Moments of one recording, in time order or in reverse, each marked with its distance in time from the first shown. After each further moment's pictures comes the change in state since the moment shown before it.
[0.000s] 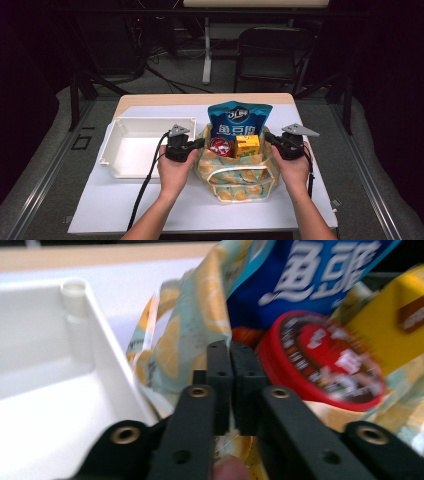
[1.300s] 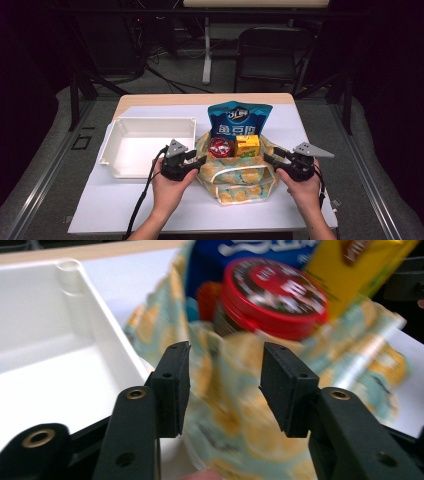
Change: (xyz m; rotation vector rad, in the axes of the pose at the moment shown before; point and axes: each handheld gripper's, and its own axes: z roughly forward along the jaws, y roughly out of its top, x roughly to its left) left arm -0.030 -0.036 -0.034 -0.024 -0.012 0.108; right arm 0.008 -0.038 -0.050 -0.030 0.186 -0.016
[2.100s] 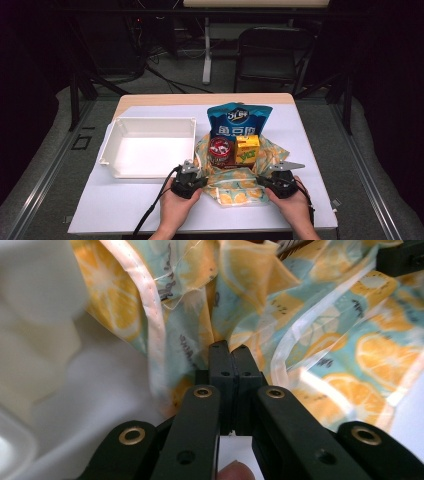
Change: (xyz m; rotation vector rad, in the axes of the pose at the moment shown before) left arm -0.003 -0.060 0.045 0.238 -0.001 -0.020; right arm 0.025 -0.051 0.029 0.363 -0.013 -0.027
